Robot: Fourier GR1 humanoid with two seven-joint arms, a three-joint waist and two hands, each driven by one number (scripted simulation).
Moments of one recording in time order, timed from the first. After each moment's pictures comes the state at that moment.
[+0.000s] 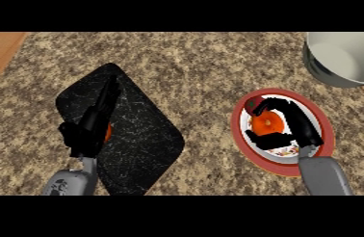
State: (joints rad) left arm -0.13 0.07 -0.10 -1.56 -0.04 0.10 0.09; right arm -0.21 -0.16 -0.04 -1.36 0.45 0.16 0.02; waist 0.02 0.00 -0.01
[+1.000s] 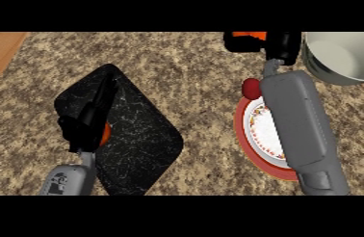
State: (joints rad) left arm -0.17 0.08 -0.06 -1.50 -0.03 0.09 0.07; right arm -0.86 -0.08 -0.11 -1.14 0.79 -0.39 0.36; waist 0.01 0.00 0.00
